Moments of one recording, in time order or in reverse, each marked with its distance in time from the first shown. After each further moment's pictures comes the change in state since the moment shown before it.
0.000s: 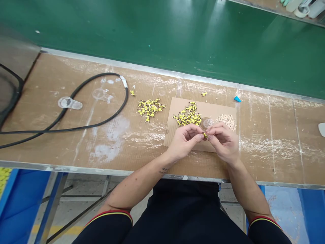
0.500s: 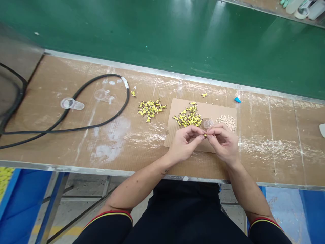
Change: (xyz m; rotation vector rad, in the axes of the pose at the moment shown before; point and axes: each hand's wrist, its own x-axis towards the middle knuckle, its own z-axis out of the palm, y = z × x) left_hand -0.004 -0.004 0.001 0.146 0.039 0.121; right_hand -0.001 0.002 0.001 -0.080 0.031 -0.024
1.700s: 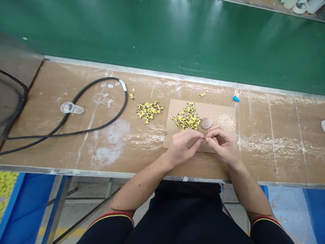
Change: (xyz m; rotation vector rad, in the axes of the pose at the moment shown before) left_hand -0.001 0.001 -0.007 0.629 0.019 0.646; right_hand -0.001 -0.003 -0.006 0.122 -0.093 0.036
